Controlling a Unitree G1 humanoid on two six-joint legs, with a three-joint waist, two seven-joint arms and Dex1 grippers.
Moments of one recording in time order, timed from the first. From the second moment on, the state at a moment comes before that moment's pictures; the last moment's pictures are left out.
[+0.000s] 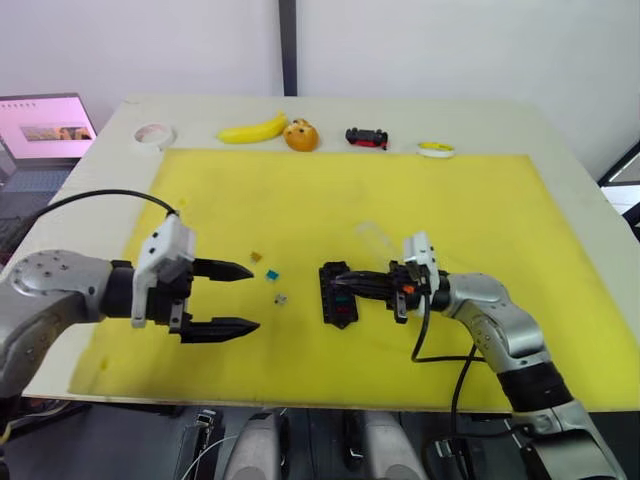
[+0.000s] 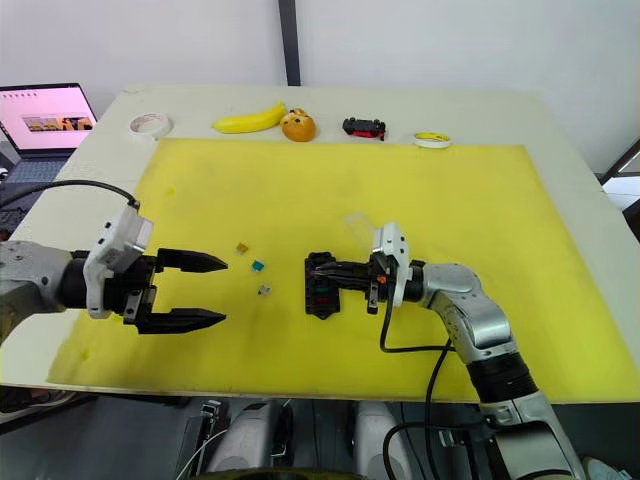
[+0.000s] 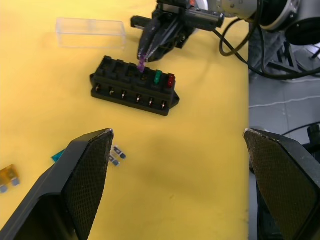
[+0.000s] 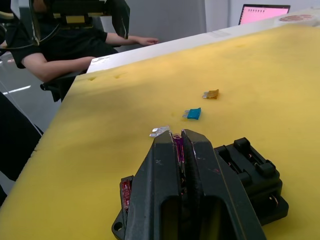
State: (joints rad) left arm -0.21 1.03 0.17 -0.49 -0.82 0.75 -1.14; right arm -0.36 -0.49 0.14 -0.01 0.52 0.28 1.14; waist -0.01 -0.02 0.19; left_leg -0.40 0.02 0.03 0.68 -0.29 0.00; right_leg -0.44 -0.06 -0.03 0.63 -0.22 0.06
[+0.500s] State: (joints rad) left arm -0.32 0.97 -0.04 -0.47 -0.65 0.69 -1.11; right arm -0.36 -0.48 0.14 0.02 0.52 0.28 1.16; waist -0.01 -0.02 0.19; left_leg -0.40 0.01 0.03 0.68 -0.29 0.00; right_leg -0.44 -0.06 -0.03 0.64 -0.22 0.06
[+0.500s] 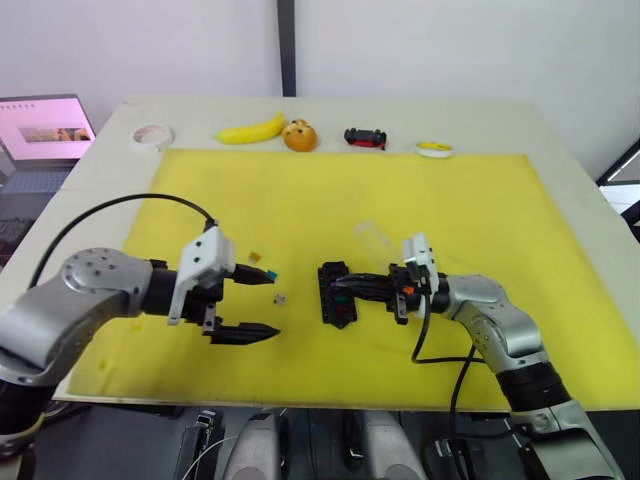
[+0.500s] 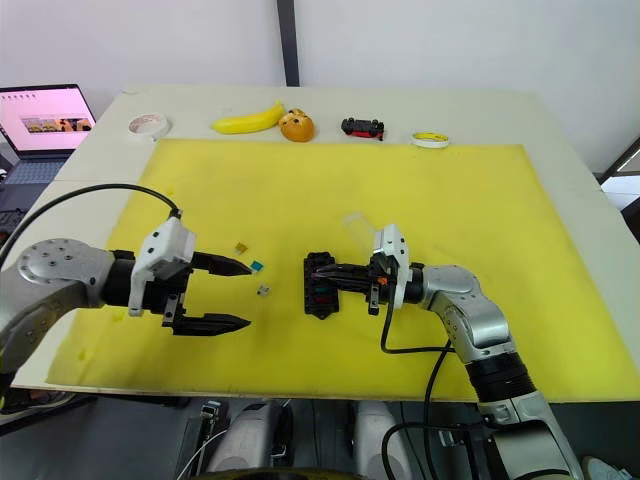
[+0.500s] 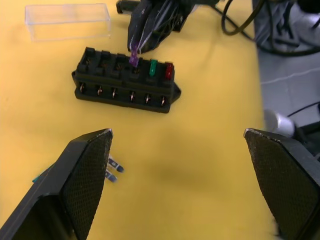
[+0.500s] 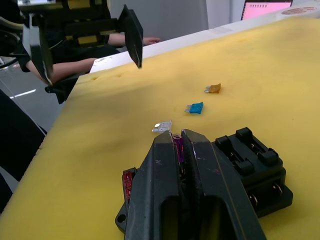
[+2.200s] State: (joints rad) left arm -0.35 0.89 -0.07 -0.45 -0.56 0.65 -1.11; right arm -0.40 -0.49 0.14 -0.01 0.50 0.33 1.20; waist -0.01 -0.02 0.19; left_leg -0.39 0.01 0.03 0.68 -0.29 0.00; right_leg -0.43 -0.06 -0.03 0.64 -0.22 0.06
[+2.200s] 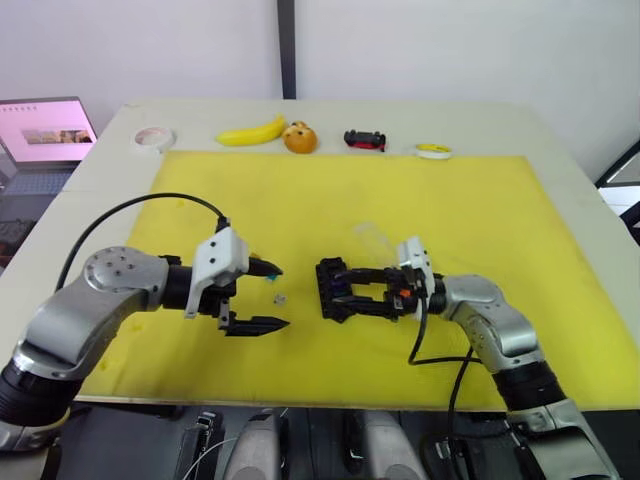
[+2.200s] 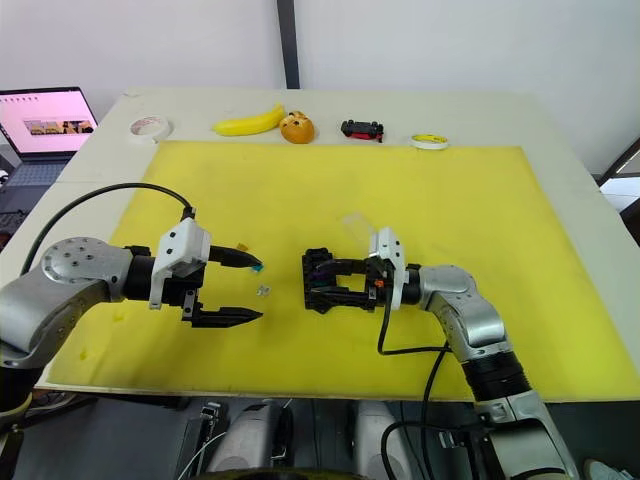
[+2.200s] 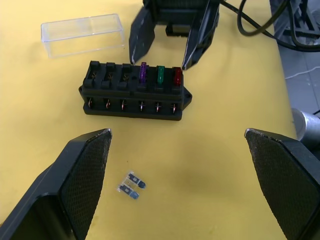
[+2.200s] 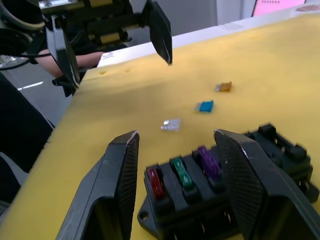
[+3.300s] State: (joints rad) left arm -0.35 0.85 -0.07 -0.42 -0.51 0.60 -1.12; right arm -0.57 -0.67 0.23 -0.15 0.31 0.48 1.19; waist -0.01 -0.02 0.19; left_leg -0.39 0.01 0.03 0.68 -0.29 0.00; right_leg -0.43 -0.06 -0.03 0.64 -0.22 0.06
